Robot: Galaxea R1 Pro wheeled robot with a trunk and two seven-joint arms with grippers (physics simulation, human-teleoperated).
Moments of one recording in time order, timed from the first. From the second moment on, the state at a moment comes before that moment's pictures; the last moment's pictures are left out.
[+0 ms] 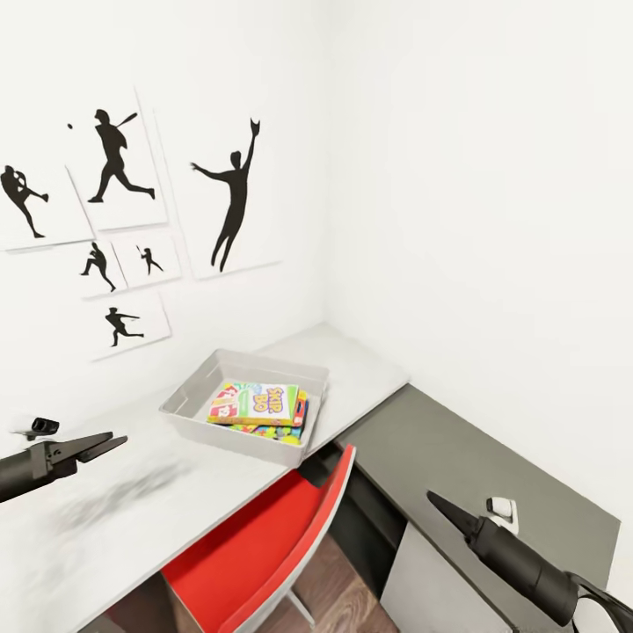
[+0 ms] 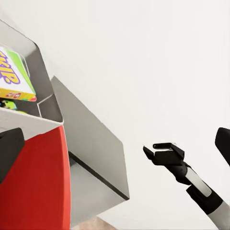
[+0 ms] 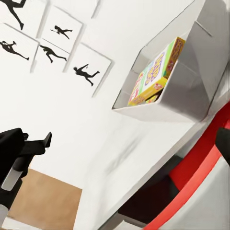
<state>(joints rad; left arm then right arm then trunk) -0.40 0.52 0.43 -1.17 0.32 0.95 -1.57 0.01 -0.23 -0.17 -1.47 -0.89 0.63 0.85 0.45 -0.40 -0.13</state>
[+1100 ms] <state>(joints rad) -0.40 0.52 0.43 -1.17 0.32 0.95 -1.57 0.01 -0.23 -0.17 -1.47 -0.89 0.63 0.85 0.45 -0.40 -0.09</state>
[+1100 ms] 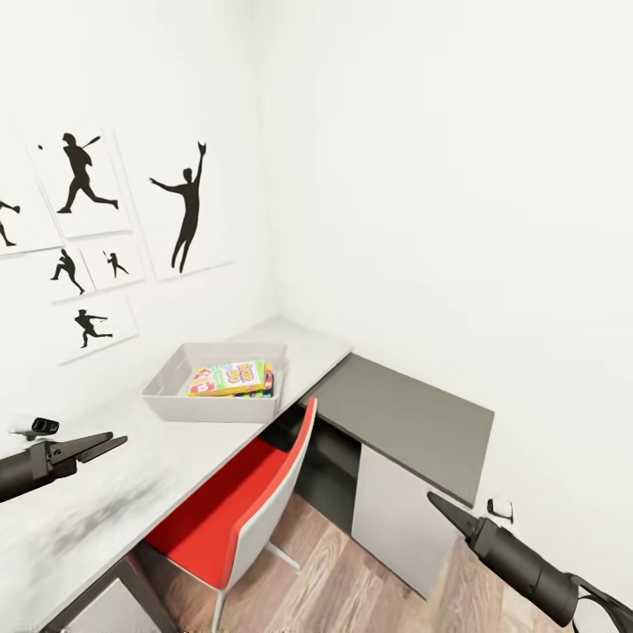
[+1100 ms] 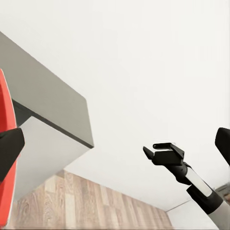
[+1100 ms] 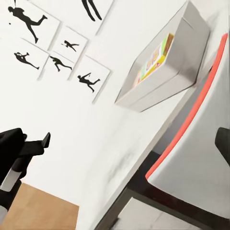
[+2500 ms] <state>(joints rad) -0.39 0.52 0.43 -1.17 0.32 0.95 -1.57 0.01 -0.23 -0.17 -1.46 -0.89 0.63 0.85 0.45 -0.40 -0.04</state>
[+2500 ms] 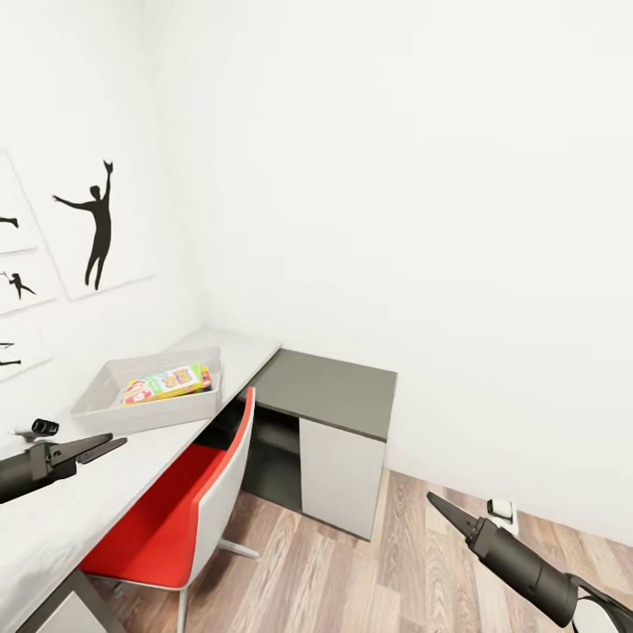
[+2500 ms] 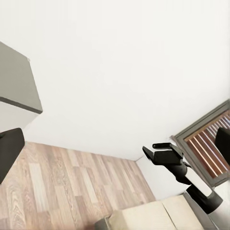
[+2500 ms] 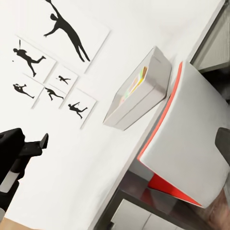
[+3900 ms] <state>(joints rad) -0.39 0.52 0.43 -1.17 0.32 0.95 -1.57 0.01 -0.23 -0.17 -1.43 -0.88 0.63 0.84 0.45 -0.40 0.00</state>
